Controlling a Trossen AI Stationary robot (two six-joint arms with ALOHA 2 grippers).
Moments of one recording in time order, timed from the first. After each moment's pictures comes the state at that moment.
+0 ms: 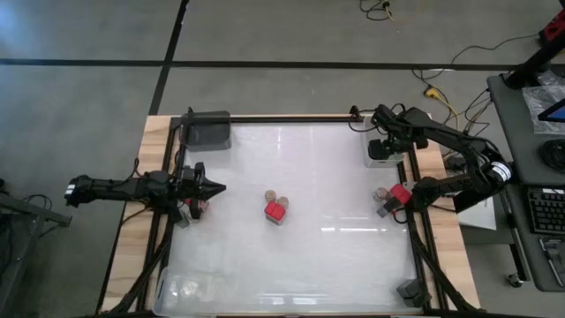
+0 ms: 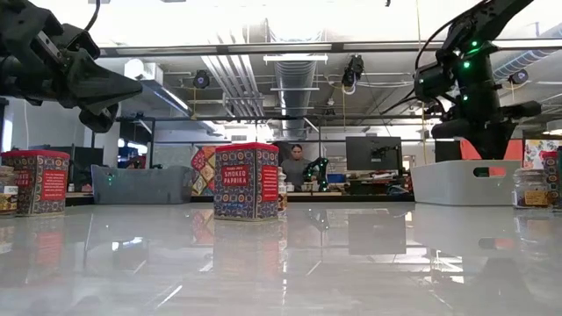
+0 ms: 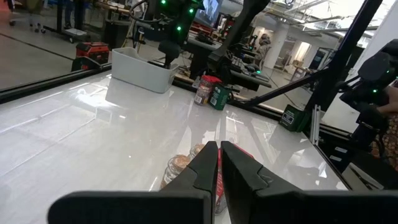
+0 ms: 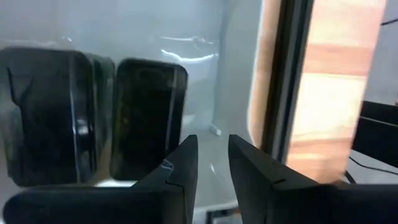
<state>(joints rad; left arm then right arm) -0.05 0.08 0.02 0.01 -0.15 -0.32 -0.93 1.29 0.87 -1.15 0.26 0.56</state>
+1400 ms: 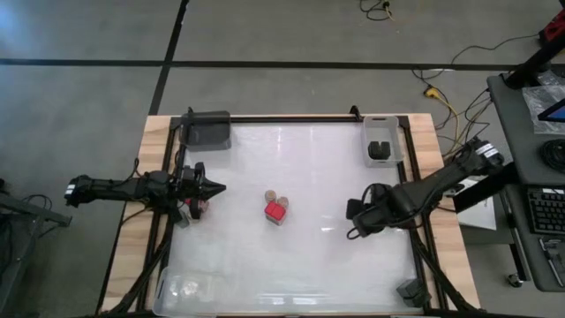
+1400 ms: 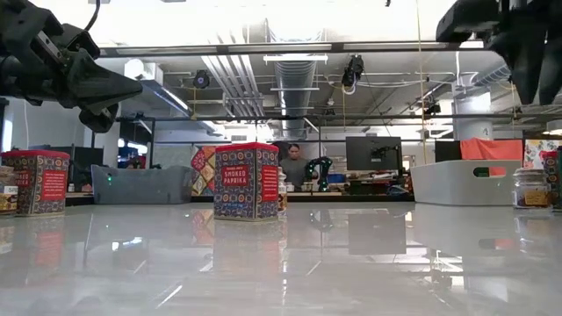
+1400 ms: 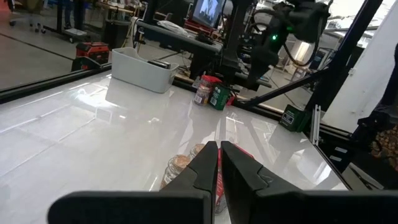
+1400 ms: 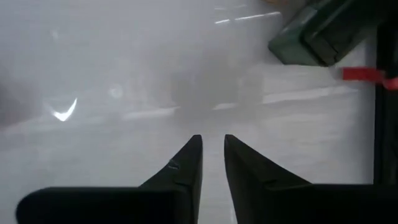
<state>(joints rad) -0.05 0.08 0.02 0.01 -0.15 -0.32 0.45 1.39 1.10 -1.28 0.10 2.21</state>
